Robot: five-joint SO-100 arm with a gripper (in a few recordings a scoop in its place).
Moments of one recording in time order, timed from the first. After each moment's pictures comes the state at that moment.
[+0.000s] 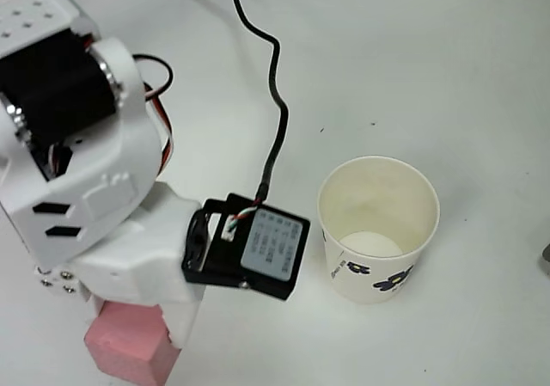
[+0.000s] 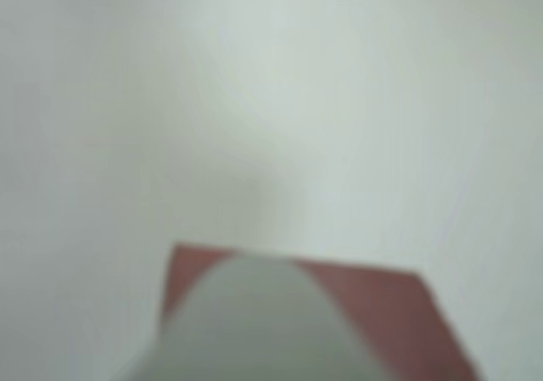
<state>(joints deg) 17.7 78.2 55.5 95.4 -41.3</state>
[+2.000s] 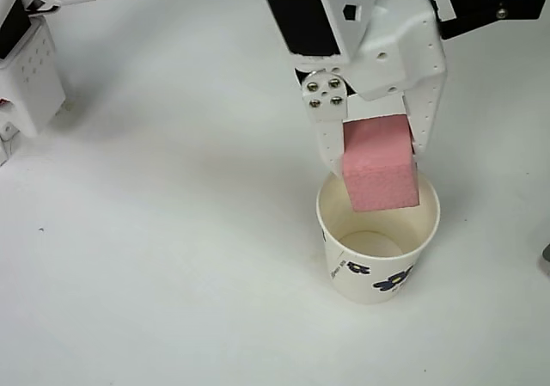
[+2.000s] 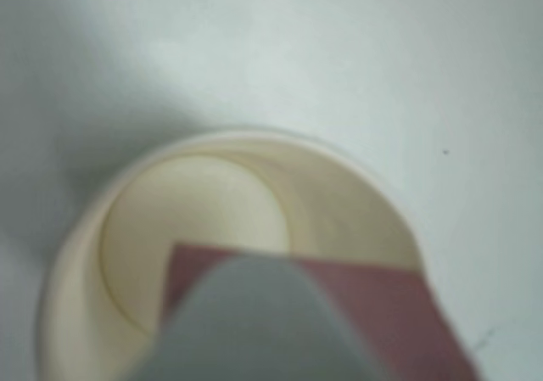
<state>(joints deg) -13.5 62.1 27.4 99.8 -28.4</state>
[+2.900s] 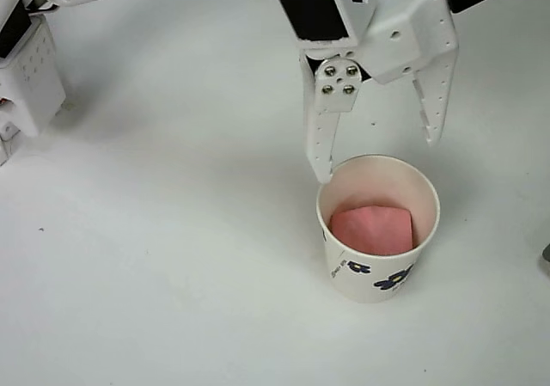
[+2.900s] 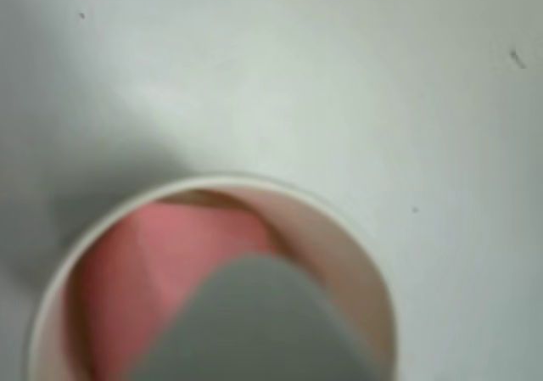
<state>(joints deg) -13.7 61.5 23.5 100.6 -33.2</state>
